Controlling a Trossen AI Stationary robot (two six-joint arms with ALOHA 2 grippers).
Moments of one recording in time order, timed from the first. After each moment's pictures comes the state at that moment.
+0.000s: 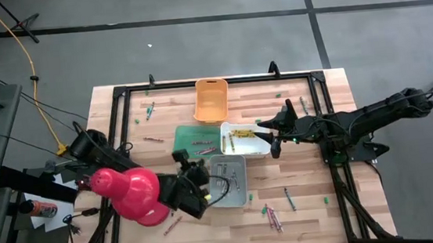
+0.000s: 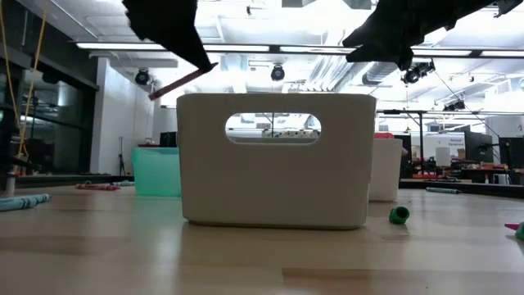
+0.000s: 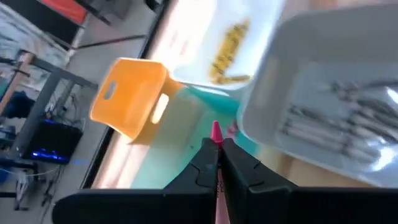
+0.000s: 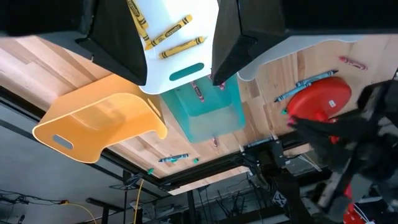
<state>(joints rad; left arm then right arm) -0.53 1.80 1.37 -0.99 -1.00 -0.63 0.17 0.96 0.62 -0.02 0.47 0.36</state>
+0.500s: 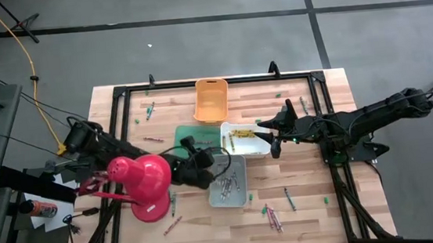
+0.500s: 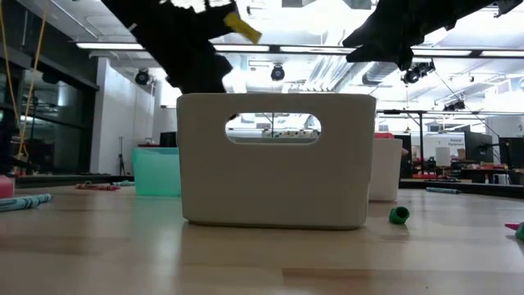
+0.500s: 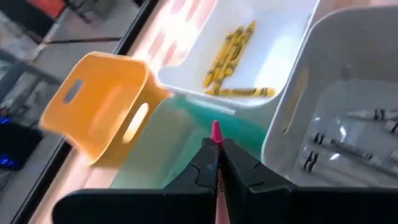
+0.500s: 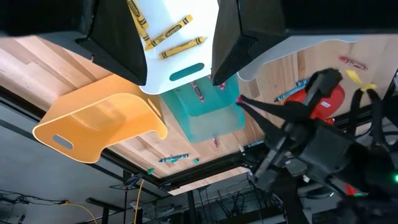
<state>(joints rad) -0.34 1.71 1.05 -0.35 -0.88 -0.30 0.17 0.96 0.62 -0.02 0.47 0.36</state>
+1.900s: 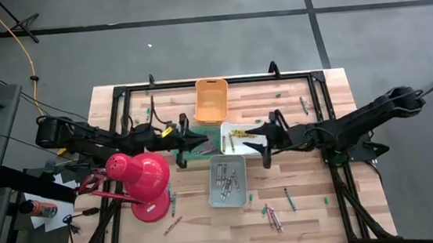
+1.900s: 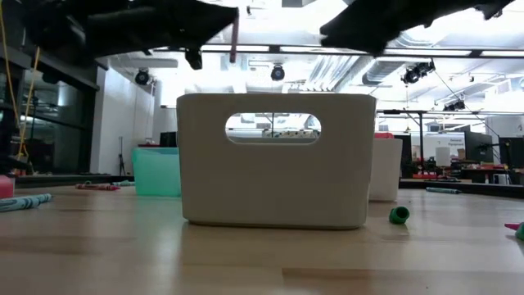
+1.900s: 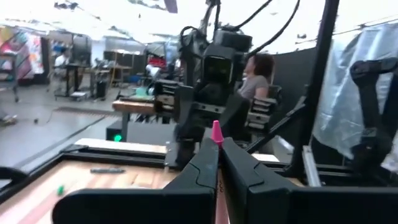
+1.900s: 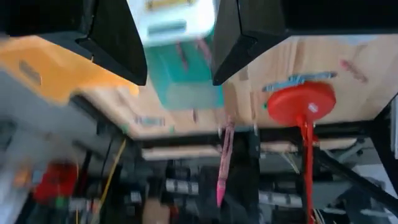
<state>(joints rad) 0.01 1.36 0.42 1.14 0.04 -0.12 0.23 1.16 0.62 0.33 0.47 0.06</state>
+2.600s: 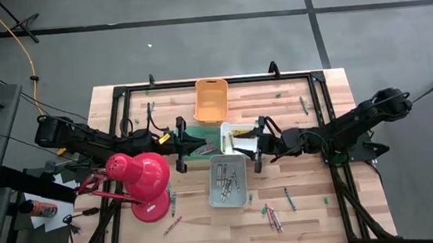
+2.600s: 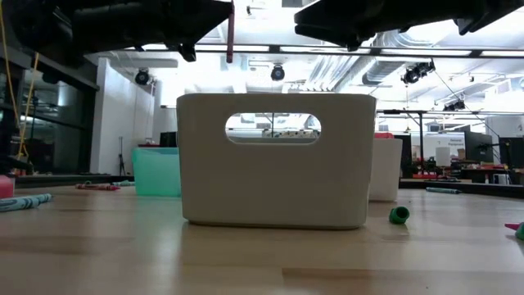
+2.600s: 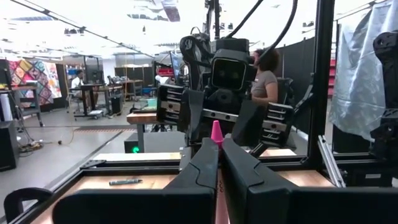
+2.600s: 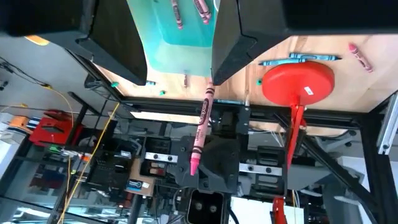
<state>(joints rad) -0.06 1.35 0.39 1.18 -0.06 0.04 0.22 1.35 0.62 0.68 0.41 -0.15</state>
